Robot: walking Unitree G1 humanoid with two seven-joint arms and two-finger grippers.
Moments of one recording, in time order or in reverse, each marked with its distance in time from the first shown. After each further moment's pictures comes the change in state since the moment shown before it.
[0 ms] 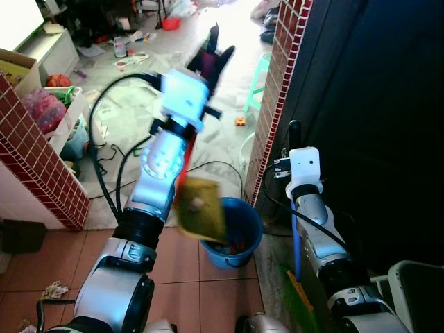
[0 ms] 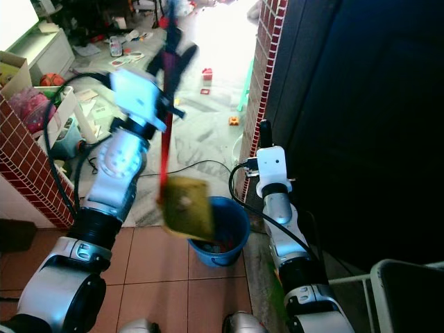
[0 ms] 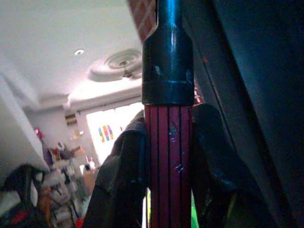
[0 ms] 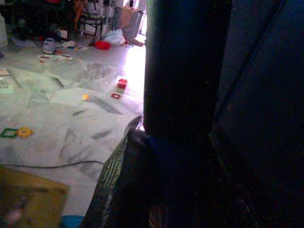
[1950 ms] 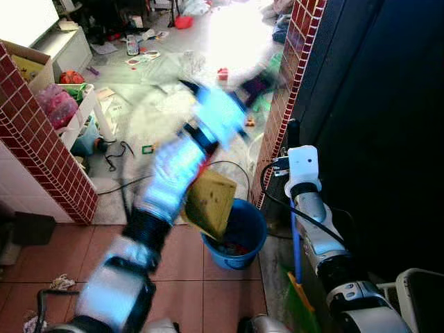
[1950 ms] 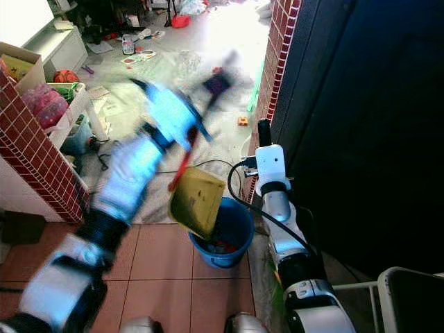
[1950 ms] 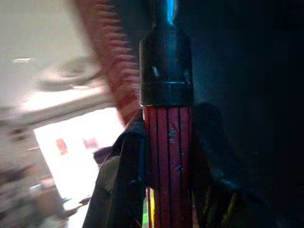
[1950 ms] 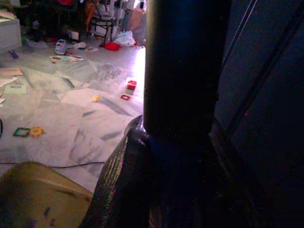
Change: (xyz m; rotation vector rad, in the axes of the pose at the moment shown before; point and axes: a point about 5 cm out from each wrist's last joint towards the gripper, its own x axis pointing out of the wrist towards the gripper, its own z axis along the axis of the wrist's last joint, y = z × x) left arm 0.014 -0.008 0.014 -0.081 -0.049 -0.177; right arm 0.004 0.002 0.000 -0.002 0.002 0.006
